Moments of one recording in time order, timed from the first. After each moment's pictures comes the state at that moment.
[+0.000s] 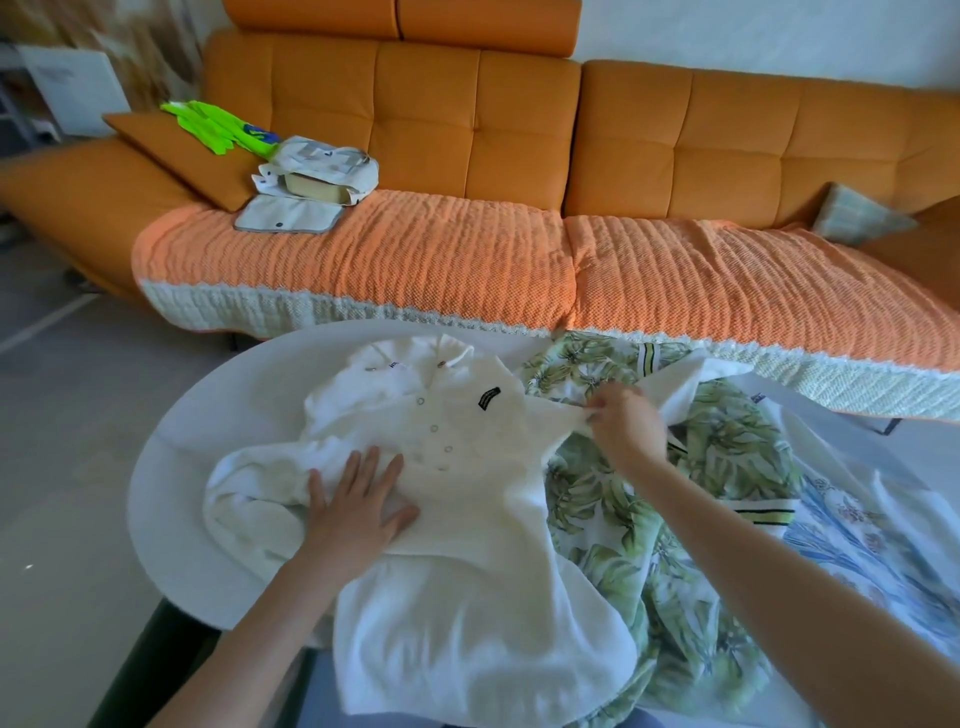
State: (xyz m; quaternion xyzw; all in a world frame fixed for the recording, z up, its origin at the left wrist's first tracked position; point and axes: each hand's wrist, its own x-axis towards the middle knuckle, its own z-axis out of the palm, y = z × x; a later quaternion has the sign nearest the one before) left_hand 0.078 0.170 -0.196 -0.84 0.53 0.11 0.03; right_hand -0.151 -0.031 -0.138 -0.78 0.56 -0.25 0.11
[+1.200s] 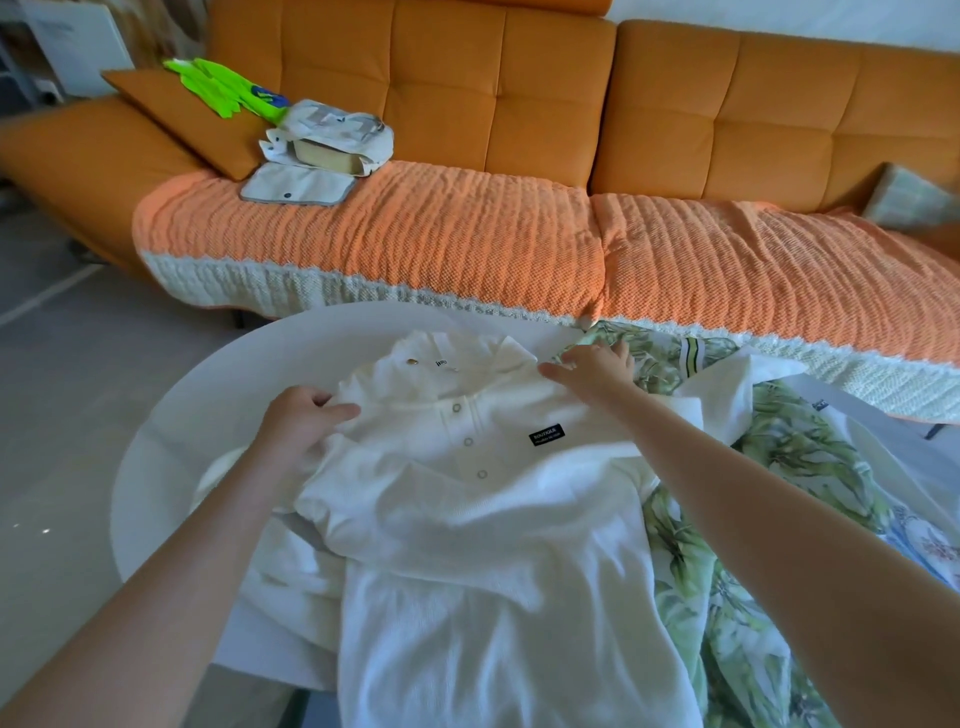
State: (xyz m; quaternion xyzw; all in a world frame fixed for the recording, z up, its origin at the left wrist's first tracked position) left_hand 0.192 0.113 -0.165 -0.85 0.28 0.25 -0.37; right_hand -0.063 -0.094 -0.137 -0.83 0.54 -0.02 0.15
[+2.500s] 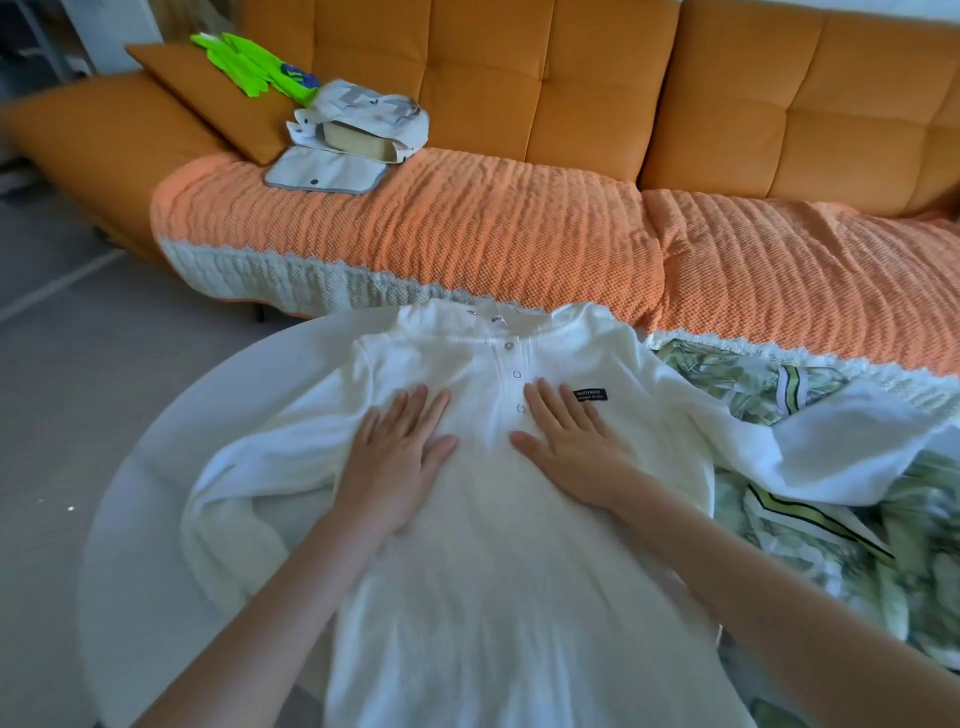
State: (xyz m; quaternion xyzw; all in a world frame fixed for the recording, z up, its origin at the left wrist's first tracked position) left_hand 0.171 0.071 -0.229 -0.83 0.55 0.04 -0.11; right_hand -0.003 -0.071 -0.211 -0.91 0.38 0.06 0.15
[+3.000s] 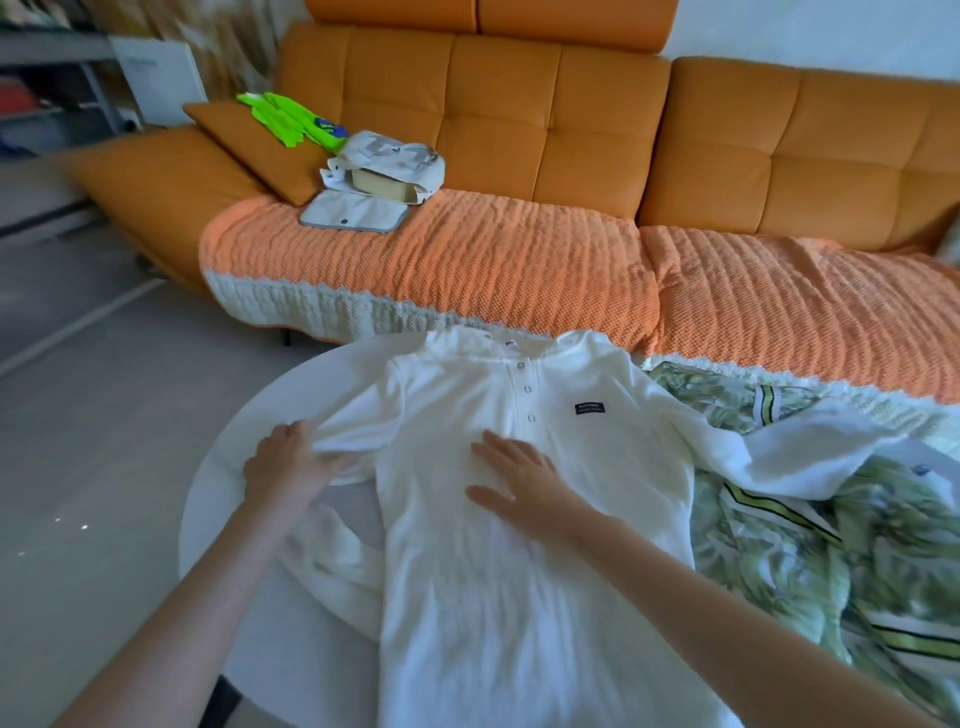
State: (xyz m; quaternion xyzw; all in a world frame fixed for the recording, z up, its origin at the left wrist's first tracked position) left_hand 0.244 0.153 -0.179 -0.94 0.27 0.13 -0.18; right_hand 0.011 0.015 -0.184 -0.94 0.28 0.01 0.21
